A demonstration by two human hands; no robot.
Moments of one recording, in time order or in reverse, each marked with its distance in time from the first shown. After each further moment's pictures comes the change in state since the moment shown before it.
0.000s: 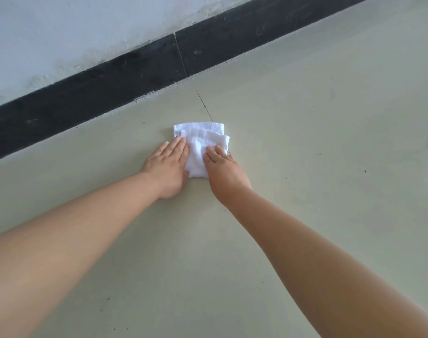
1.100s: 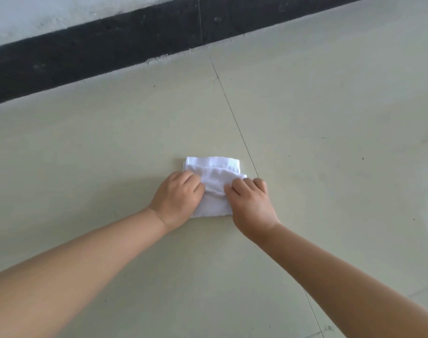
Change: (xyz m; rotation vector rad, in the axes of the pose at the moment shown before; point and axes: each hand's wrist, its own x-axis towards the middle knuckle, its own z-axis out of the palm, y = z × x) left_hand -0.064 0.044 0.079 -0.072 0.782 0.326; right_hand -0.093 0.007 0.054 -0.156 0.380 -0.163
